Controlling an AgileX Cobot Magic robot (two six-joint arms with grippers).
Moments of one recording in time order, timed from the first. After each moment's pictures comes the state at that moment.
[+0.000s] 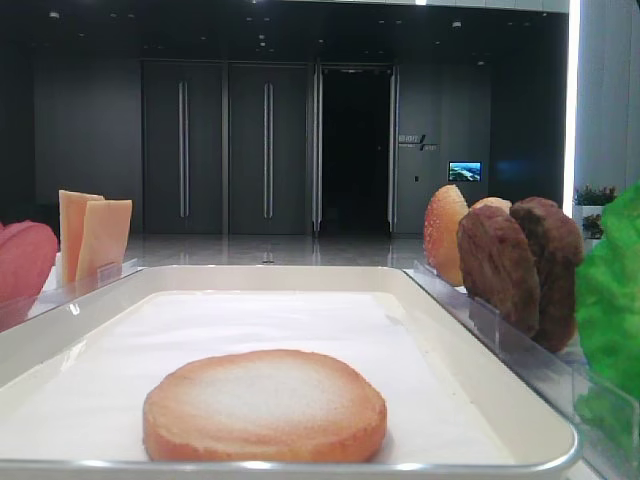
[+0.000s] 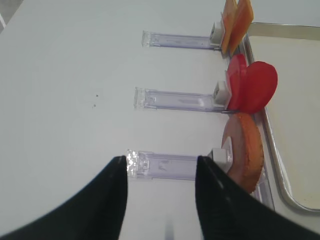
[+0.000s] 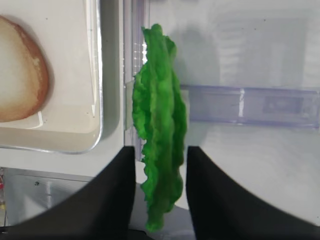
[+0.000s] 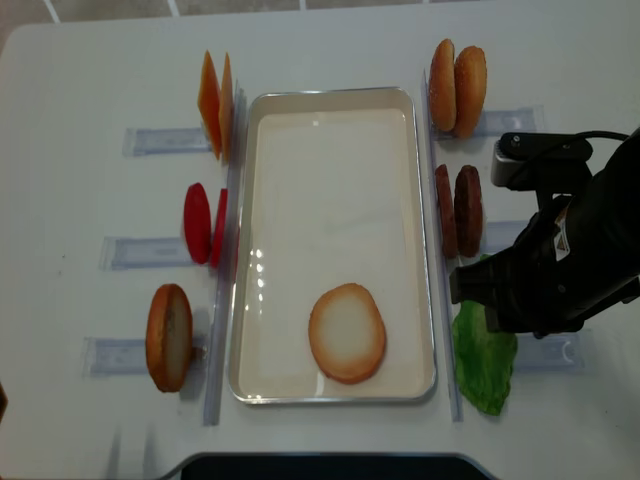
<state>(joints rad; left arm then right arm) -0.03 -0.02 -0.48 0.10 1.11 -0.13 0.64 1.29 -0.83 0.09 1.03 0.52</state>
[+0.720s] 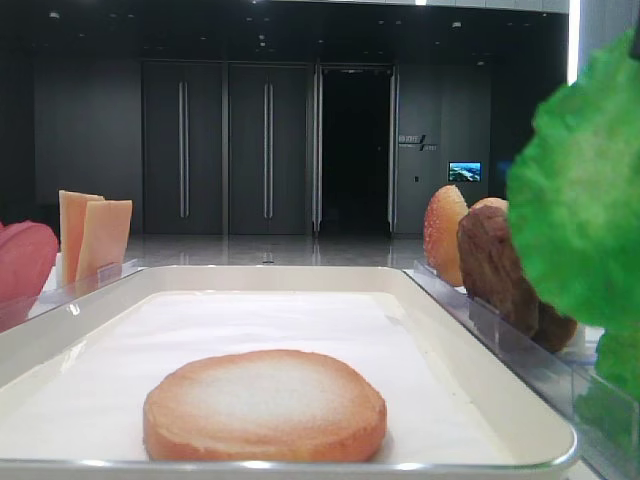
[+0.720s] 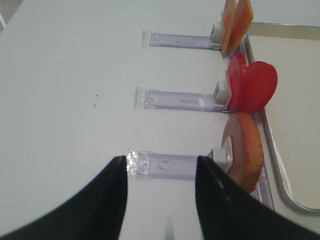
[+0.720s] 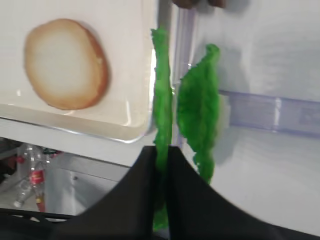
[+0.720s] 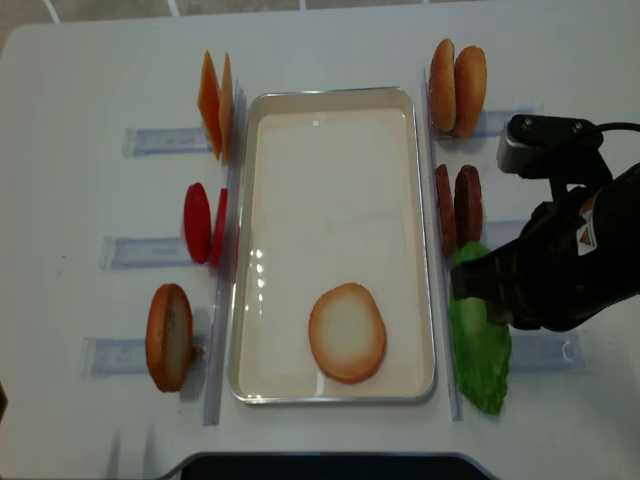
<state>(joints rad) -0.03 -0.02 -0.48 0.10 1.11 -0.13 0.64 1.18 -0.84 0.20 1.00 0.42</state>
